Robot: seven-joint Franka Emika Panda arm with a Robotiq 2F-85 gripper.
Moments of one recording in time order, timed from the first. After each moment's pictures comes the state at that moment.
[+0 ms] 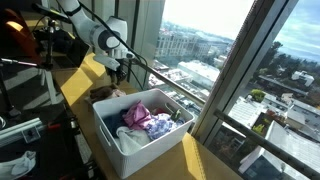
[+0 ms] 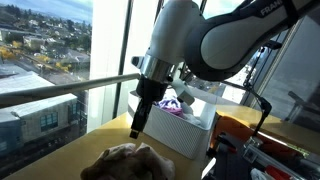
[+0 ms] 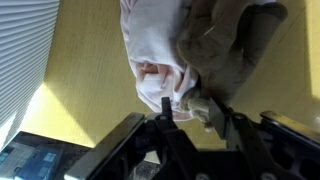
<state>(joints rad) 0.23 0.45 0.16 -1.99 -0.04 2.55 -0.09</state>
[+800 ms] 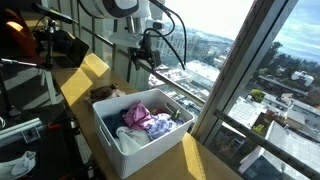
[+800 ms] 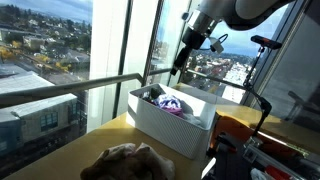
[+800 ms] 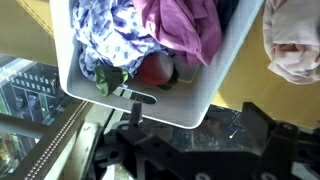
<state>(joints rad) 0.04 0.06 0.02 -2.15 -0.19 2.51 -0.12</state>
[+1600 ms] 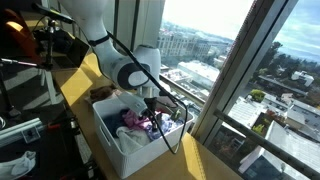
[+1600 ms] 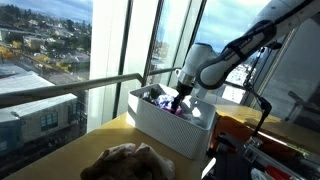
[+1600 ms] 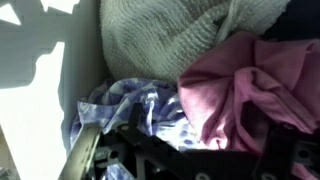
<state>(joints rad) -0.04 0.48 -0.08 -2.12 -0.21 2.73 -0.06</state>
